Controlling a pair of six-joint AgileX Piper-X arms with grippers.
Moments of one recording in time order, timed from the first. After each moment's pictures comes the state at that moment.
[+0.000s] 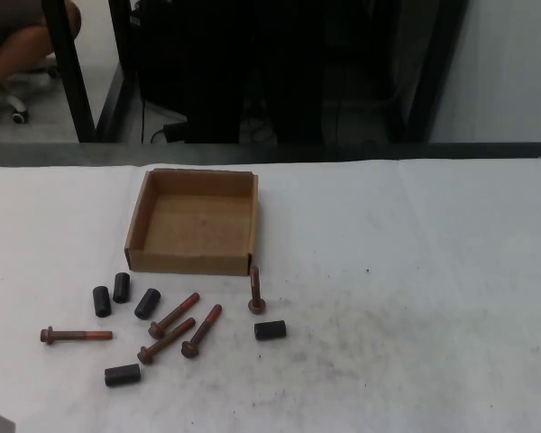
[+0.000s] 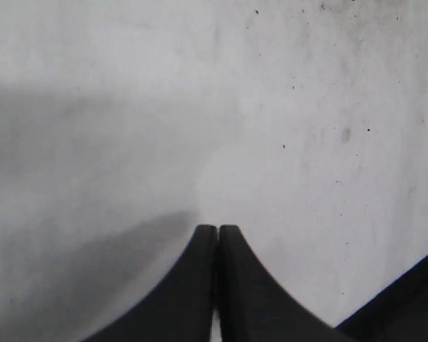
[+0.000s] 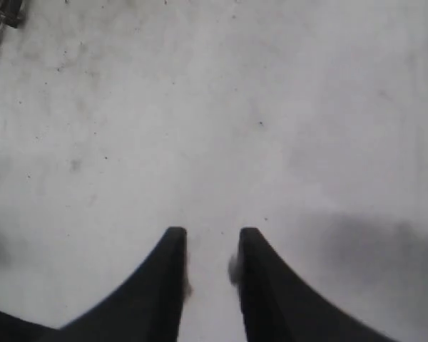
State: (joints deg) left arm -19.5 38.0 0.5 18.0 29.7 -34.3; right arm 37.2 34.9 -11.3 30.7 -8.4 44.7
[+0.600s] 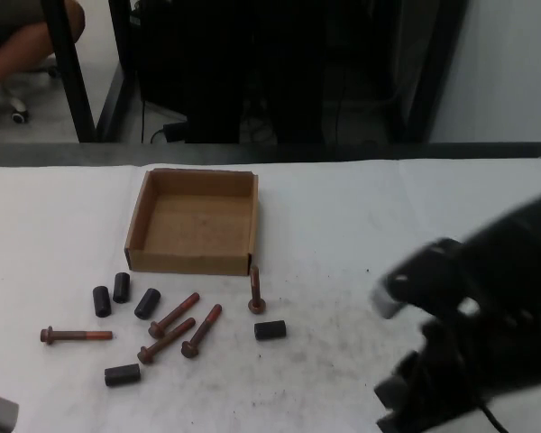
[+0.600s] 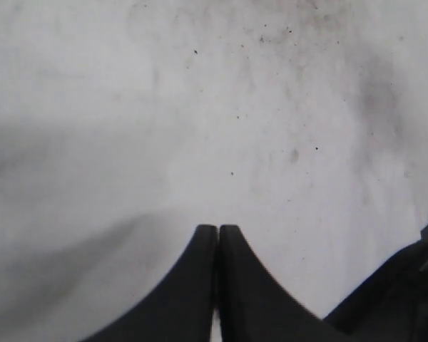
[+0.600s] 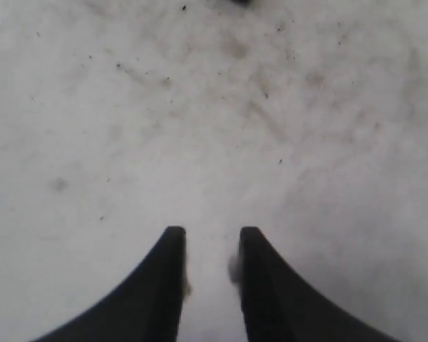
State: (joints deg) left arm -19.5 38.0 0.5 11.9 33.2 -34.5; right arm 37.2 80.2 -46.3 34.8 -4.4 -15.4
